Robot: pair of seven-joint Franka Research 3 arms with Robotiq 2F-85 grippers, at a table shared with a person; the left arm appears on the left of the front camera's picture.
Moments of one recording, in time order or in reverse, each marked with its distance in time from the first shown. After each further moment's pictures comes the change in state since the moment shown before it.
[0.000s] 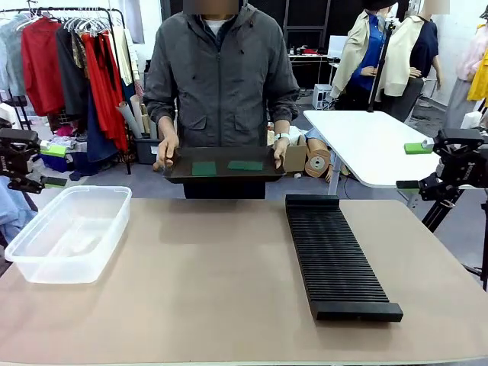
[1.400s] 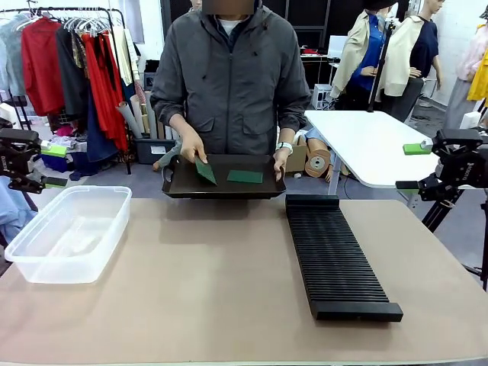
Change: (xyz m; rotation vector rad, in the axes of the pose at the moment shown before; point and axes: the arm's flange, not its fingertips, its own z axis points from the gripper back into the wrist) left arm 0.000 0.000 -0.001 0.000 0.002 -0.001; right arm 0.000 0.000 -0.001 -0.005 0.002 0.000
